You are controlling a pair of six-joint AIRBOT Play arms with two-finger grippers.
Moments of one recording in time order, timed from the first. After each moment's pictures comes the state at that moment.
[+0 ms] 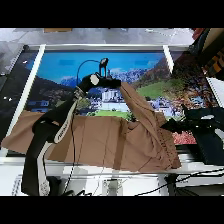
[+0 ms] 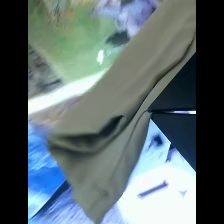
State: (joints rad) left arm -0.44 -2.11 2.04 1.00 -0.71 -1.42; right arm -0.54 -1.53 0.77 -0.75 1.16 0.79
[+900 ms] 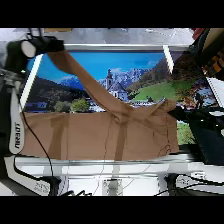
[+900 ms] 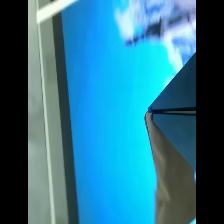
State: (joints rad) left arm -0.03 -1.71 2.04 1.43 -0.75 -1.41; right arm -0.53 -1.39 0.81 -0.59 0.95 0.85
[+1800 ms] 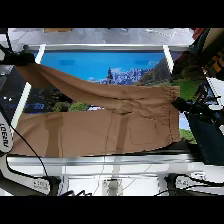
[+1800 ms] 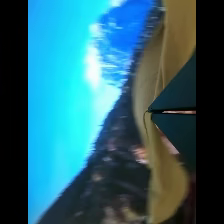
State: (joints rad) left arm 0.19 -1.69 1.99 1.54 -1.04 -1.41; right arm -0.46 -1.38 0.88 -0.58 0.73 0.88
